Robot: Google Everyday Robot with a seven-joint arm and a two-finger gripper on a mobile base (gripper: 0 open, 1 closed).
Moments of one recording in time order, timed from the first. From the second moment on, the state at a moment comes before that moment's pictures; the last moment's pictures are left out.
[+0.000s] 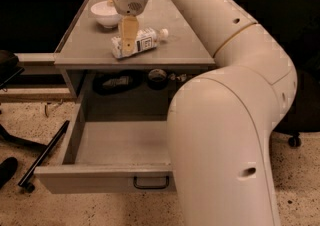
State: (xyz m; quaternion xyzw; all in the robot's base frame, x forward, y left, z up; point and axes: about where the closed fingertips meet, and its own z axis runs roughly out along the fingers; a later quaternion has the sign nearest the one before) arm 0.724 0.114 0.913 -0.80 0.54 0.02 0.25
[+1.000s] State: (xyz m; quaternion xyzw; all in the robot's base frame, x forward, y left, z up) arm 0.779 0.128 0.864 -0.79 0.55 0.04 0.27
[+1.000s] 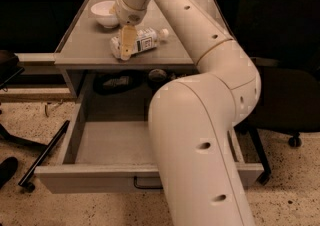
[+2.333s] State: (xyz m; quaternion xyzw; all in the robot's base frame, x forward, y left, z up) arm 0.785 0.115 0.876 -0.79 0.55 0.02 0.26
